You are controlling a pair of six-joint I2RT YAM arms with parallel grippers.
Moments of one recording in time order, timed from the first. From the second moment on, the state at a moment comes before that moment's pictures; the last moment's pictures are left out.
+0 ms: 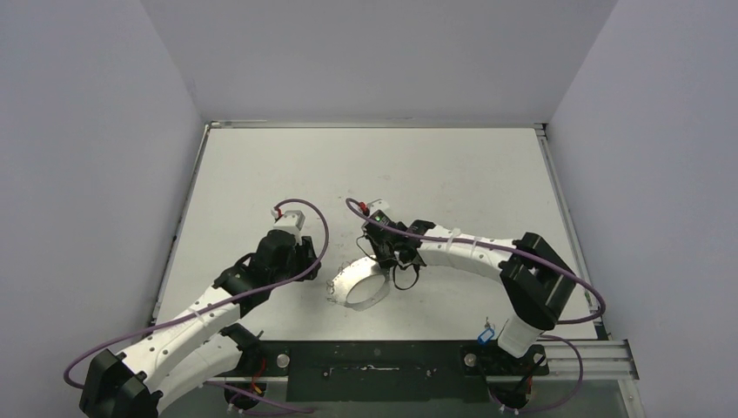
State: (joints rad) left arm -0.63 0.85 0.50 -0.36 -0.15 -0.54; right arm 0.93 1.69 1.09 -0.50 0.26 0.41
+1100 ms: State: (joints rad) left arm -0.63 0.75 0.45 -0.17 0.08 -0.35; right arm 0.84 1.23 0.82 -0.19 -0.30 -0.05
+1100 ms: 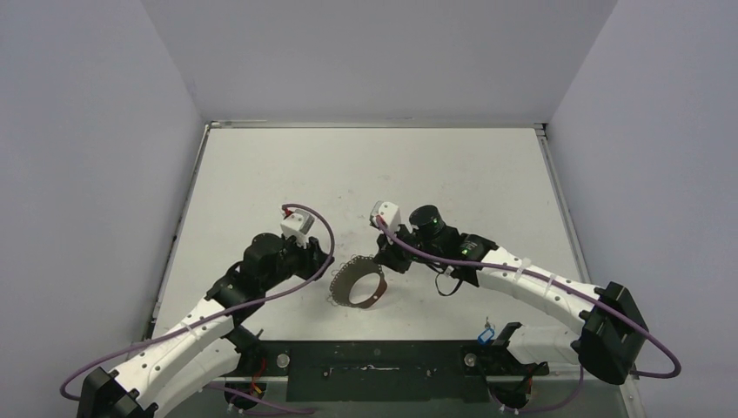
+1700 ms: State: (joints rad) left arm -0.63 0.63 0.25 0.34 0.41 -0.16; right arm 0.76 1.10 0.80 -0.21 -0.58 -0.28
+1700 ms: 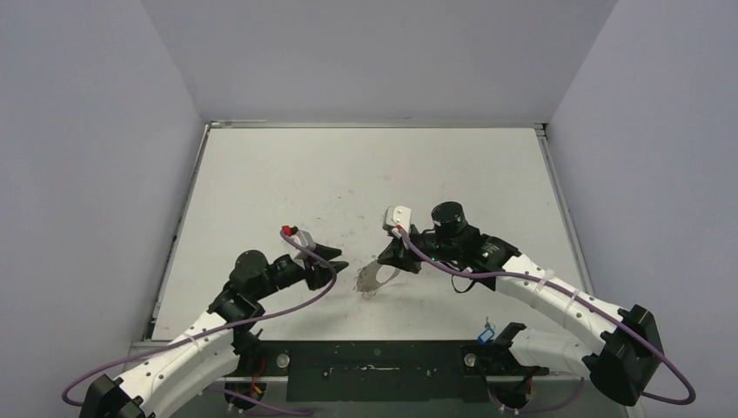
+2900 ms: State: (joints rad) left arm -0.75 0.93 0.31 0.65 0.68 0.17; right arm 0.77 1.10 0.75 -0.11 -0.73 -0.23
